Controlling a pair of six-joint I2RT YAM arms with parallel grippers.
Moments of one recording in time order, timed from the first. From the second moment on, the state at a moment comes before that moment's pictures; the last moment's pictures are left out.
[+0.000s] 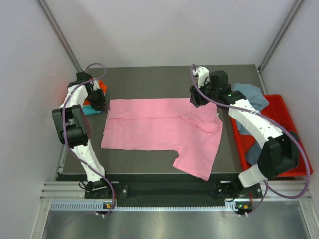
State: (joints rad) left arm 0.21 1.97 1.60 -0.80 0.28 -0.15; right arm 0.38 1.48 1.24 -0.38 -0.21 -0.16
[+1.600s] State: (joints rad) left arm 0.27 2.00 1.54 -0.89 0.25 -0.13; right arm 0.42 1.51 1.20 -0.32 -0.18 -0.18
